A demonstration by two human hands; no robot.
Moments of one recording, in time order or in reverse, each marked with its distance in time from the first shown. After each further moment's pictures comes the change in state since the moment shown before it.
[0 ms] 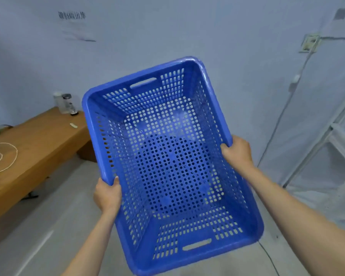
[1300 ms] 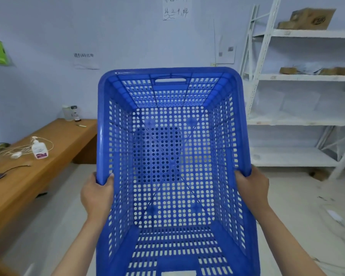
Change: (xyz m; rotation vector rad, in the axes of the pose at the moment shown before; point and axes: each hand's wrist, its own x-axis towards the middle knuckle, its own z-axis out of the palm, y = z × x) left_hand -0.319 -0.215 -0.692 -0.182 -0.244 0.419; right_hand -0.891 -0.155 -0.256 0.161 0.432 0.290
